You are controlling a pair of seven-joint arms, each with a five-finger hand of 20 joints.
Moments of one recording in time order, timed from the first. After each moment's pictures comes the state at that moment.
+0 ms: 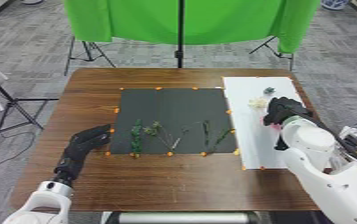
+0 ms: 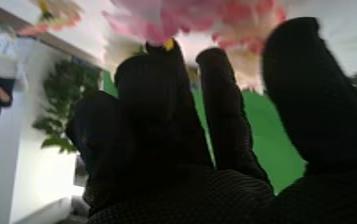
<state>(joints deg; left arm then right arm) 123.8 -68.6 -97.4 -117.9 76.1 -0.8 -0.5 -85.2 -48.5 69.3 -104.2 -136.9 -19.4 36.4</state>
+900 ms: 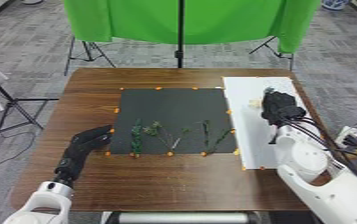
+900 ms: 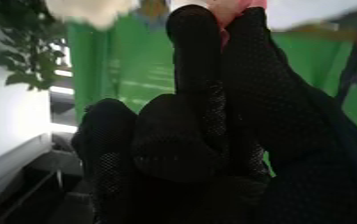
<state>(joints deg) 123.9 -68.7 -97.4 -118.0 76.4 -1.3 -0.7 -84.8 -44.7 62.0 -100.1 -146.4 4.5 30.6</state>
